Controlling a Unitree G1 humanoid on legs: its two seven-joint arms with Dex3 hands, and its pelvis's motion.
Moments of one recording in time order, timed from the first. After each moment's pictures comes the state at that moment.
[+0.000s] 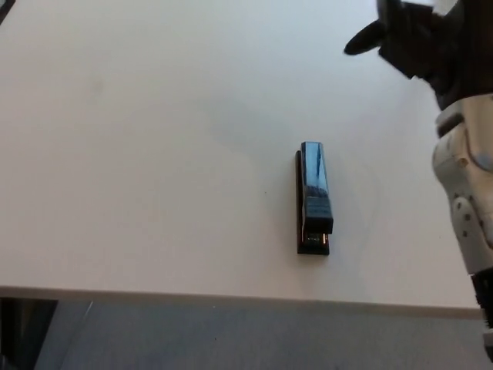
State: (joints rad) left_arm -0.13 0.50 0.30 1.16 -0.10 -0.26 -0.34; right_arm -0.71 -0.20 0.08 0.30 0.21 -0.11 -0.16
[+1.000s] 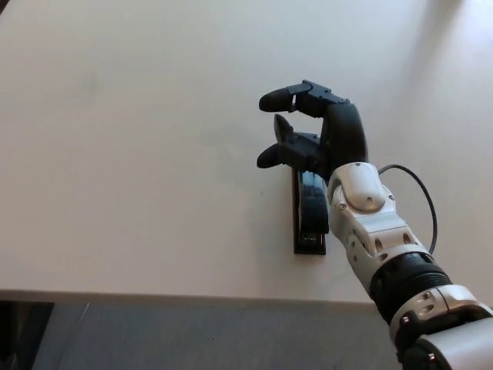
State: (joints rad) left_arm -0.15 0.50 0.28 1.15 -0.10 -0.26 -0.36; right_arm -0.89 0.06 0.01 1.09 0.08 -0.24 -0.16
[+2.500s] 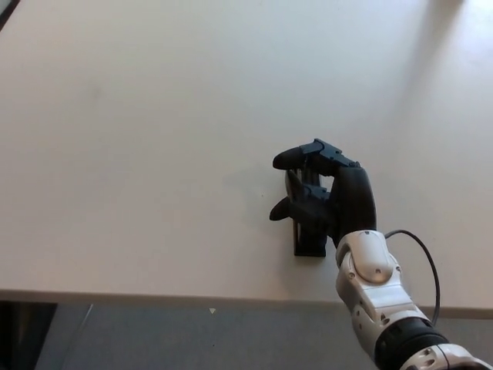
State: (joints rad) left_arm 0.02 0.48 0.28 1.14 -0.10 -0.26 -0.37; right_arm -0.68 0.09 -0.01 1.16 0.04 -0.52 -0.12
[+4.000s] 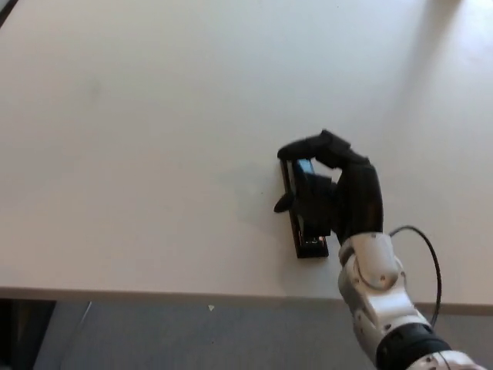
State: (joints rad) left_arm -0.03 0.48 0.27 1.11 -0.10 -0.35 -0.45; right_arm -0.70 0.08 -0.01 1.07 0.05 -0.64 -0.12
